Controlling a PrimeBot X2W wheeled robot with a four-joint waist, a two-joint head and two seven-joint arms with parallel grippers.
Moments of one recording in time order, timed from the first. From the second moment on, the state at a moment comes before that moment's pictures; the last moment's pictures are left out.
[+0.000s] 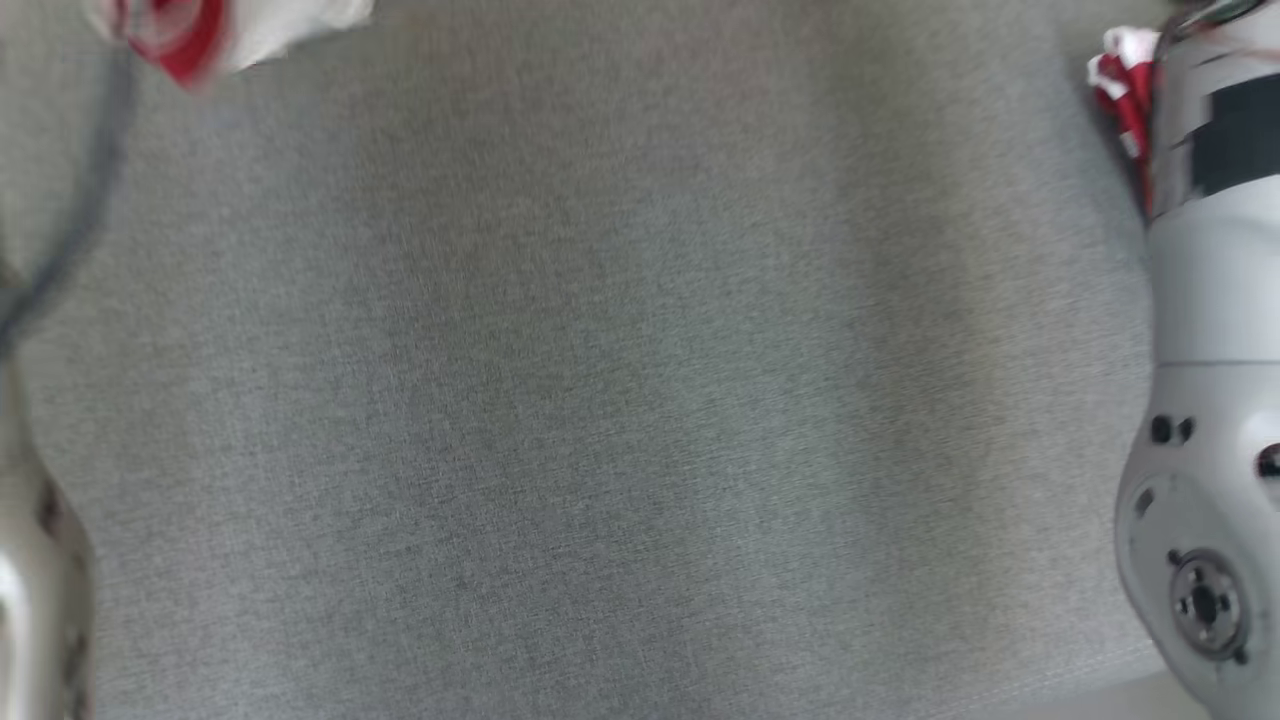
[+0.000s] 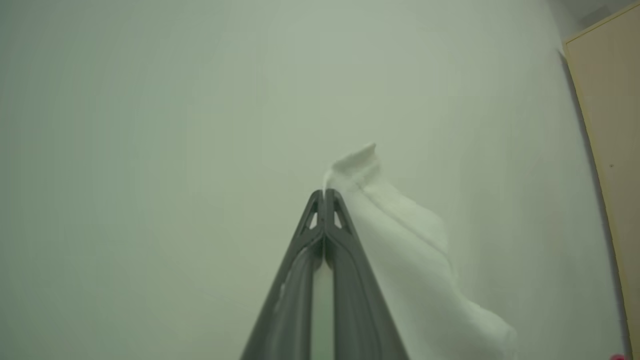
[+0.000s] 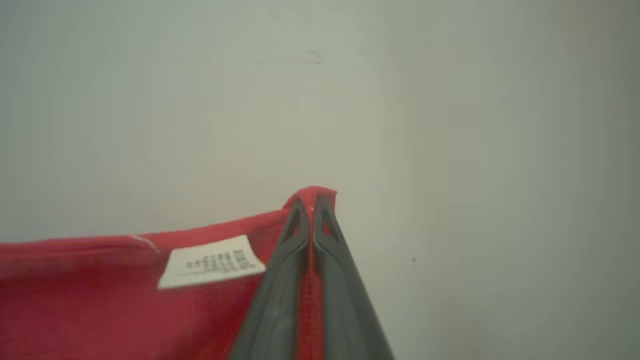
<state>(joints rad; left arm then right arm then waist) -1.42 0.26 -0.12 0.26 -0.45 -0.13 -0.26 -1.41 -0.10 -0.14 0.68 0.06 0.13 -0.26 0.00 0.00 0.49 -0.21</state>
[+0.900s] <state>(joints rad) -0.74 0.48 -0.46 0.05 -0.98 -0.12 -0.18 -0.87 -0.35 0.17 0.45 0.48 0.13 0.07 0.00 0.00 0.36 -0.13</state>
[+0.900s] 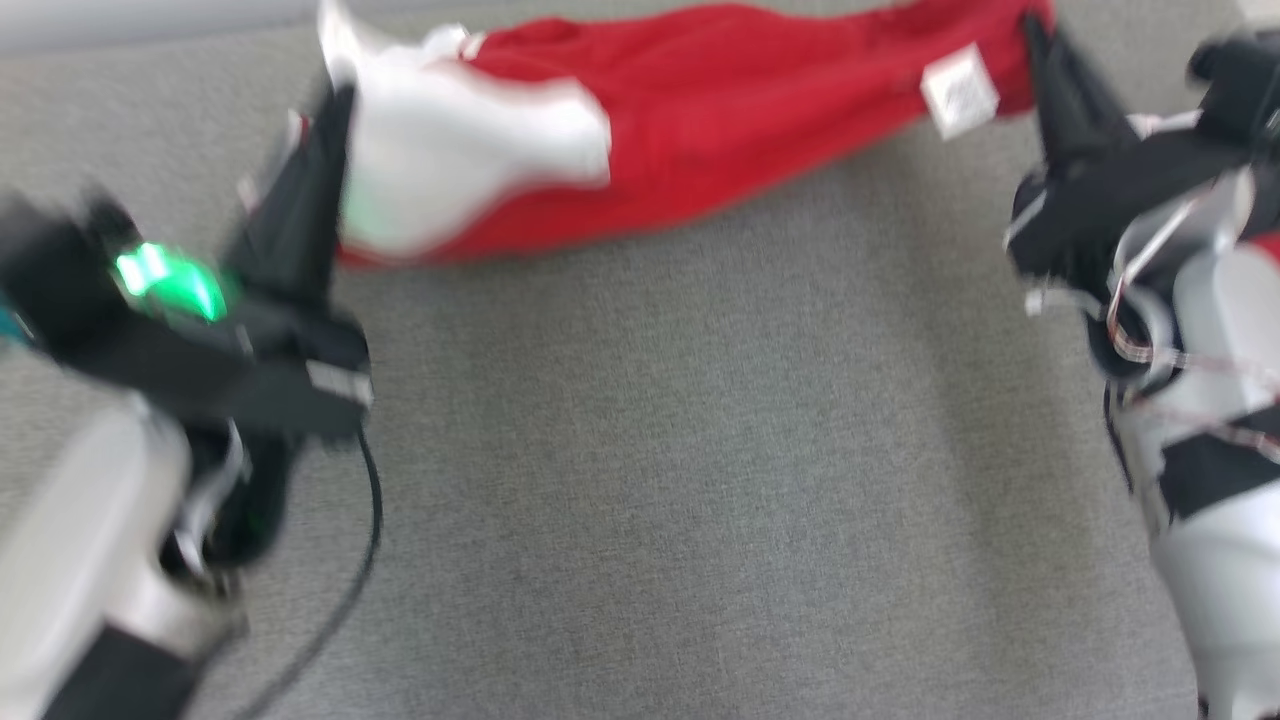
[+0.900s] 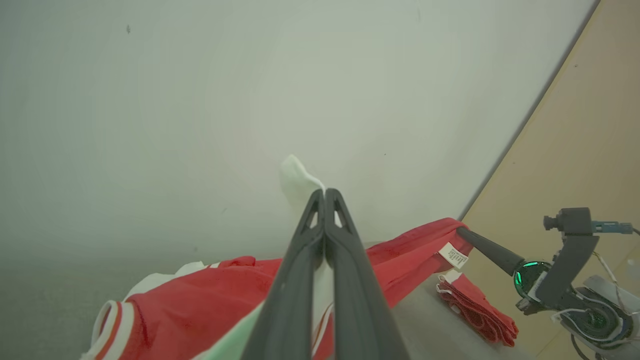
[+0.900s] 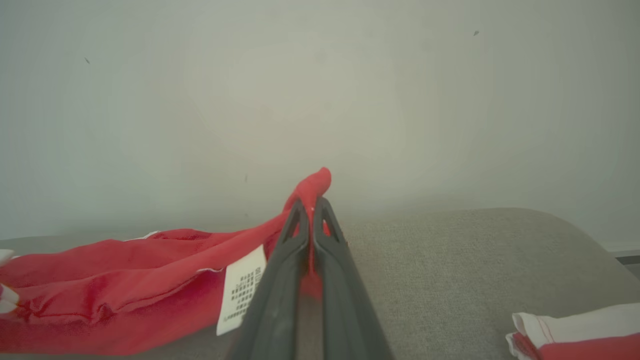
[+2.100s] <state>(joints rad) 0.03 0.55 -0.57 -0.13 -1.41 -0.08 -0.02 -0.10 -0.12 -0.23 0.15 0.29 0.13 0.39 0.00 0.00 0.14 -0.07</state>
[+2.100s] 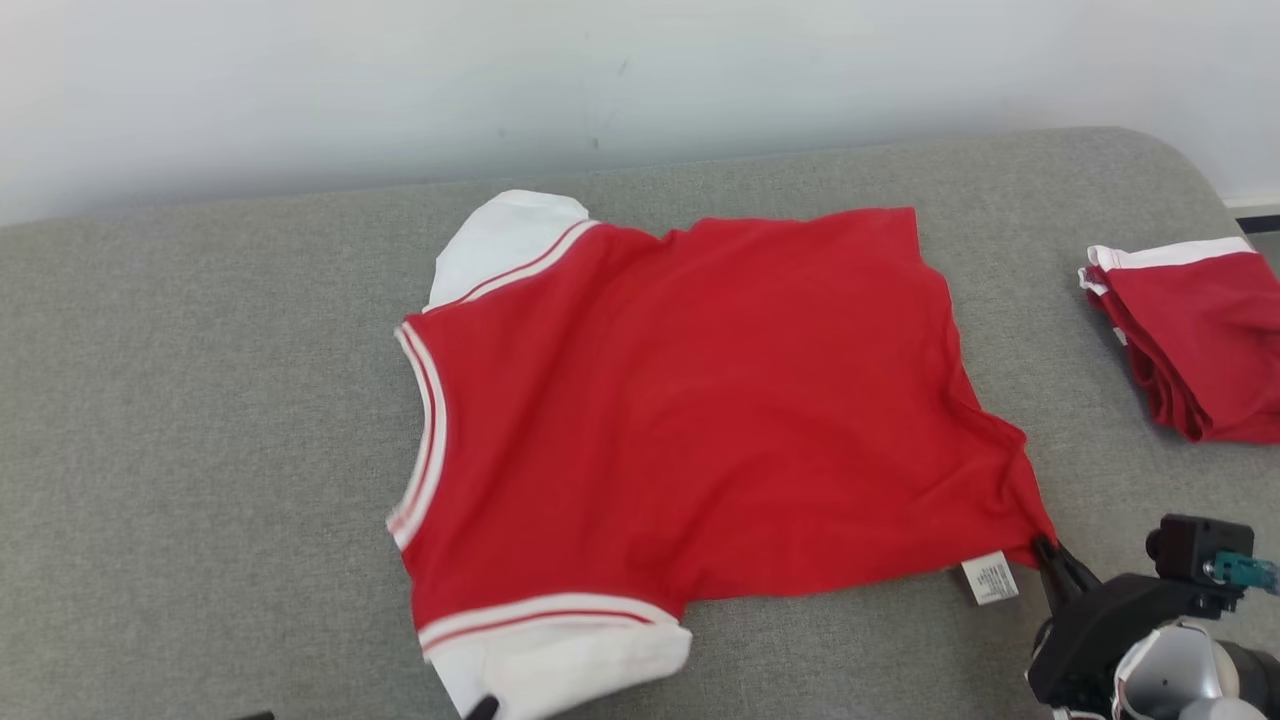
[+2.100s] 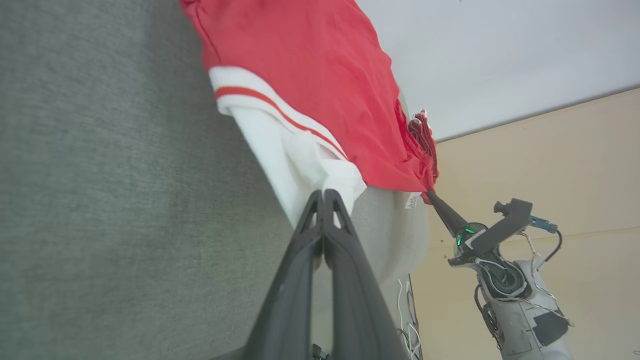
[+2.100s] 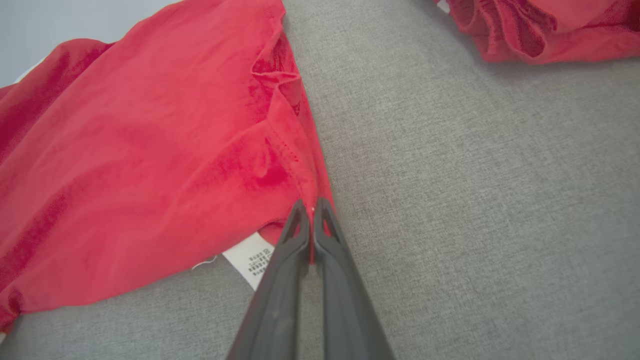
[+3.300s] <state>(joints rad) -0.32 0.34 -0.43 0.10 -1.14 -0.12 -0.26 -0.30 -0.06 -0.27 0.20 0.20 0.13 0.26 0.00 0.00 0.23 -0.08</state>
